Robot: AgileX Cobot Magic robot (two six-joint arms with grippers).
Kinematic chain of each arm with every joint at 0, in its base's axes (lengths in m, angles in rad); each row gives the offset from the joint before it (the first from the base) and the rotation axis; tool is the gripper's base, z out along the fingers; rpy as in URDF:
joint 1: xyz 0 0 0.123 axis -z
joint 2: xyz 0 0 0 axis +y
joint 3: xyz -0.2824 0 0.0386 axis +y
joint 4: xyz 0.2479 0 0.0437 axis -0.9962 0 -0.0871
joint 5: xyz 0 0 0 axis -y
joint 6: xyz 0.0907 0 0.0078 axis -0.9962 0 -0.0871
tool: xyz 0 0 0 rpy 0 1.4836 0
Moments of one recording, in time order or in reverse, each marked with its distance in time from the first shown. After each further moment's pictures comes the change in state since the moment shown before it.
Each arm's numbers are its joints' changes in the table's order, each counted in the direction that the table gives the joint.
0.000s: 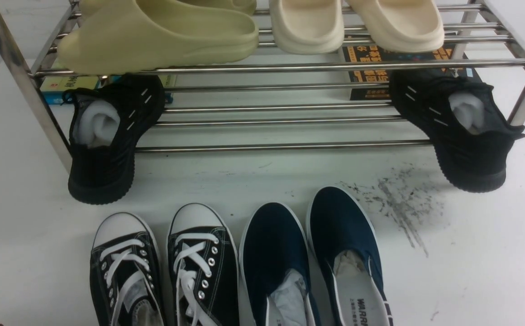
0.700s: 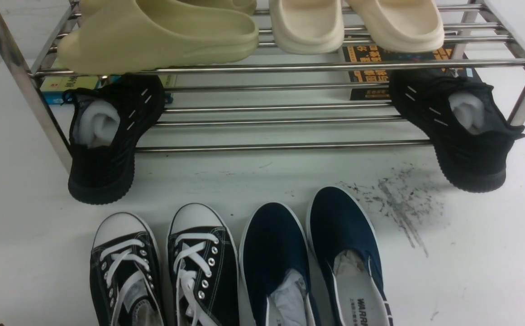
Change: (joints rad) right arm 0.000 0.000 0.000 0.000 0.000 0.000; left arm 0.000 0.000 0.000 0.000 0.001 0.000
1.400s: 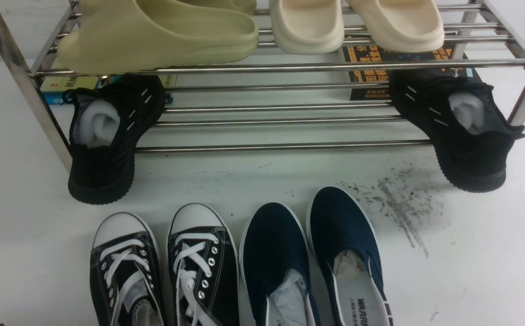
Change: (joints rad) right arm 0.000 0.000 0.000 0.000 0.000 0.000; left arm 0.000 0.000 0.000 0.000 0.000 0.000
